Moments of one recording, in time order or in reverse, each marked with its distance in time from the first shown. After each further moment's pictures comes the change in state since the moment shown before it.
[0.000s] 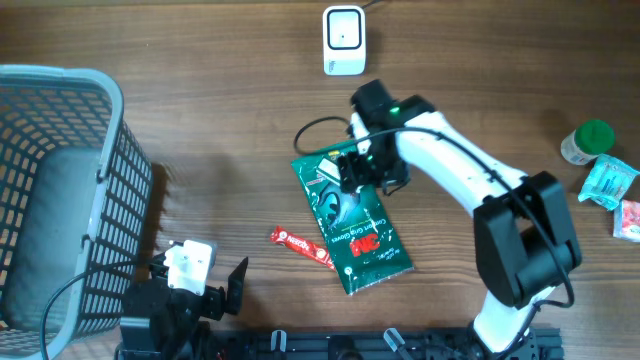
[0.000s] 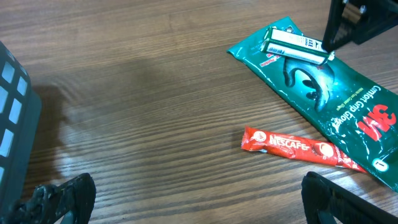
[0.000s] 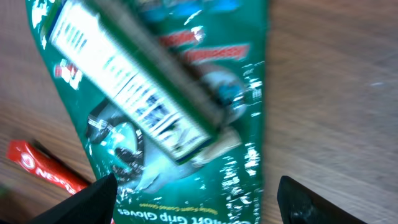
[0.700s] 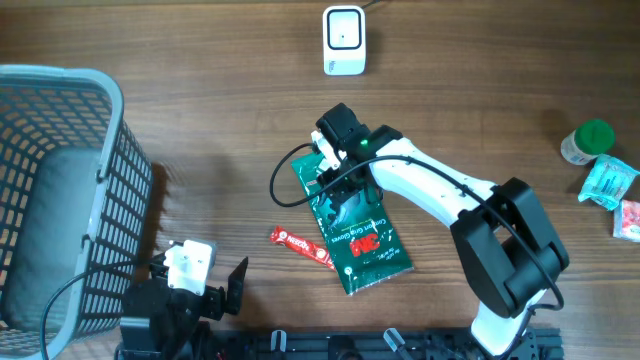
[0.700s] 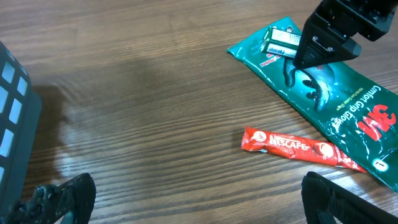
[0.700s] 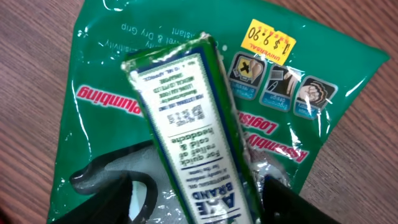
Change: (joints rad) left arm 0.000 0.000 0.000 0.000 0.000 0.000; right arm 0.135 0.003 -0.108 0.295 0.180 -0.269
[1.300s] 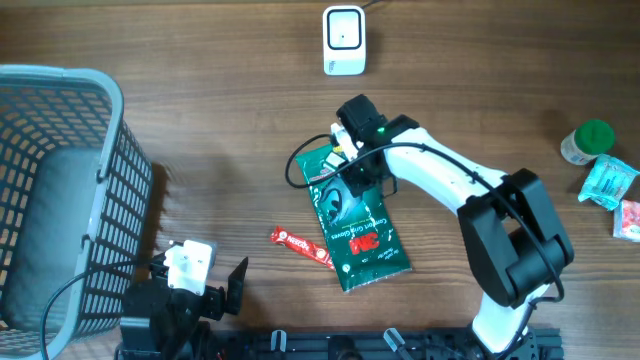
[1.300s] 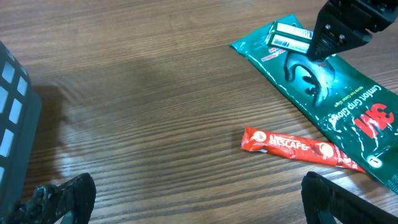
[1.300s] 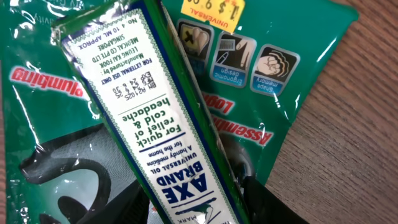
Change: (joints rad) left arm 0.000 0.000 0.000 0.000 0.000 0.000; right arm -0.096 0.016 0.000 -0.035 -0.045 0.009
